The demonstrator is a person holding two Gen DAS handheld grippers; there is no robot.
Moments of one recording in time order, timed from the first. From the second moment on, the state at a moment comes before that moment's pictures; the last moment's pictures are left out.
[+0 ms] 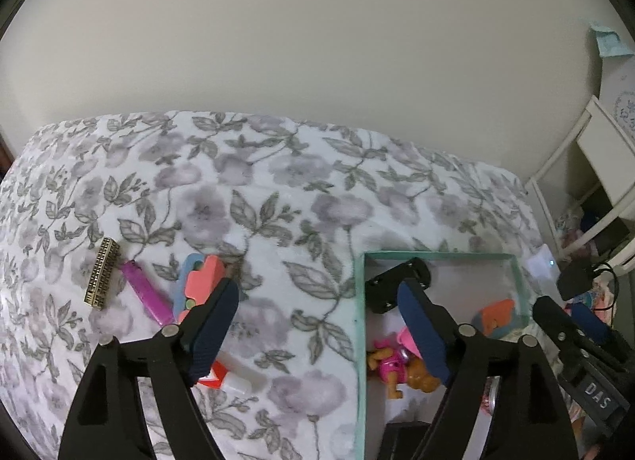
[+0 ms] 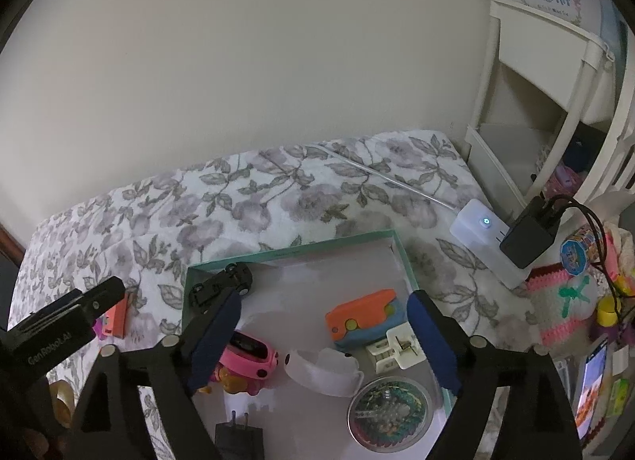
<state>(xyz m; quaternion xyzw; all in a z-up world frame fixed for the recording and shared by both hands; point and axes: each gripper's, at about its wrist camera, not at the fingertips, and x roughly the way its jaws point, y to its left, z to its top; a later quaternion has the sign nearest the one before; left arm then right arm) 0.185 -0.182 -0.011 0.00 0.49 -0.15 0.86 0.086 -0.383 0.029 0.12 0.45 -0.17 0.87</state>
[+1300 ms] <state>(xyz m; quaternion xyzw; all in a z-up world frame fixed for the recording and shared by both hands) 0.205 -0.127 -0.023 -0.02 0.45 -0.08 0.89 0.109 -0.342 -0.001 0.11 0.45 -0.11 0.88</state>
